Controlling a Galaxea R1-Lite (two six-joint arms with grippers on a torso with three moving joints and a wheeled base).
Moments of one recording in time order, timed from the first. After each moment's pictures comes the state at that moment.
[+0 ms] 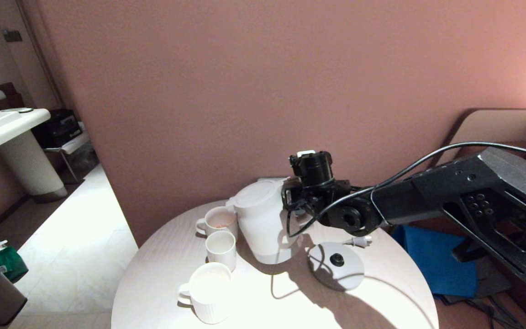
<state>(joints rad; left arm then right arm) 0.00 0.00 0.00 -0.03 0.00 0.00 0.57 2.23 -1.43 -0.34 -0.46 0.17</state>
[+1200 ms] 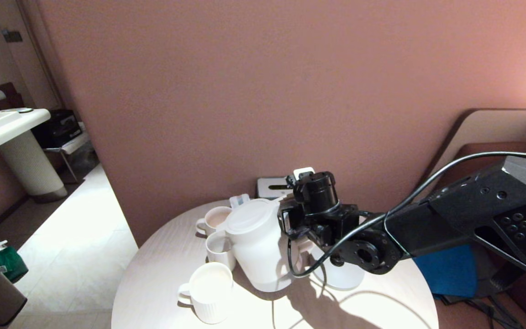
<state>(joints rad) 0.00 0.00 0.00 -0.03 0.00 0.00 0.66 2.14 -1.17 -0.50 -0.47 0.16</state>
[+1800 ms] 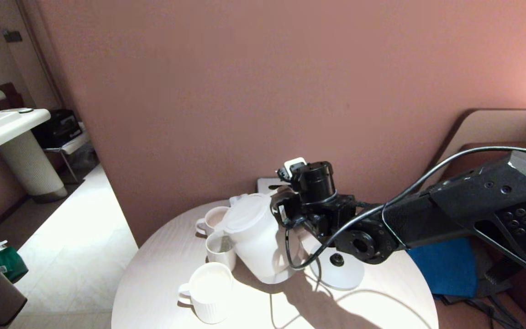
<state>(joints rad) 0.00 0.00 0.00 -0.03 0.00 0.00 0.66 2.14 -1.25 -0.47 -0.47 0.02</state>
